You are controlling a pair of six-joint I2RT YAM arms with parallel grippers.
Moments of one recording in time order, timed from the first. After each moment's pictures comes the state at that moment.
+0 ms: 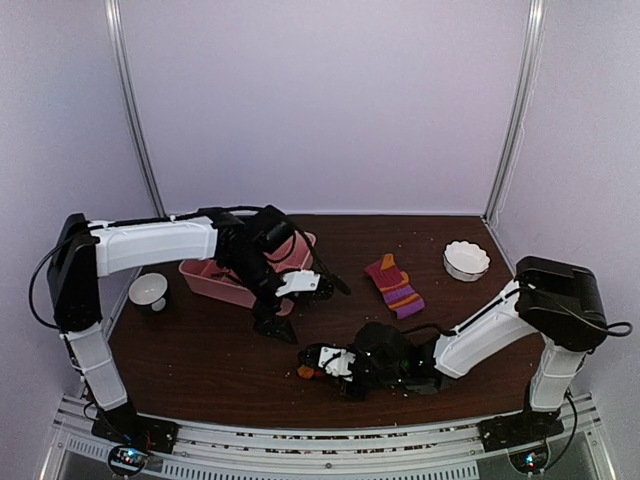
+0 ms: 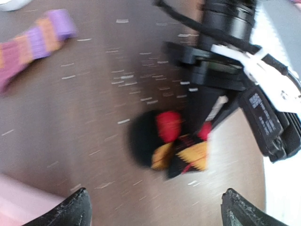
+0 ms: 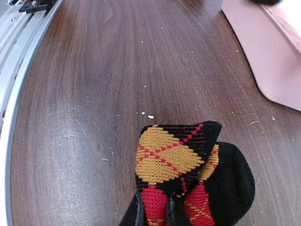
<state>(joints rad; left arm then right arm) -0.81 1.84 1.45 -0.87 0.50 0.85 1.18 1.84 0.69 0.54 -0.05 -0.27</state>
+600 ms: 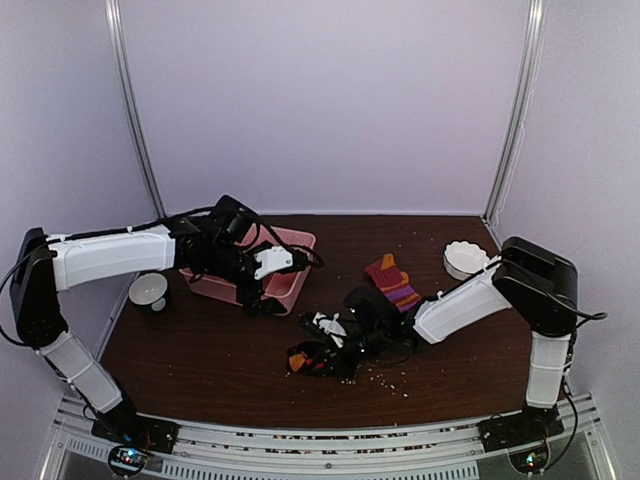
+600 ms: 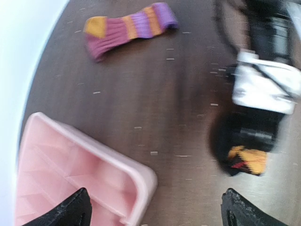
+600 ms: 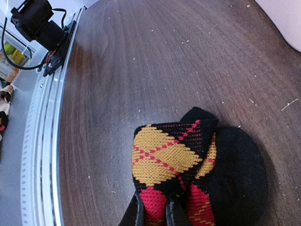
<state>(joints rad) -0.72 1.60 1.20 -0.50 0.26 0.73 0.98 1.96 0.92 0.29 -0.51 0.08</state>
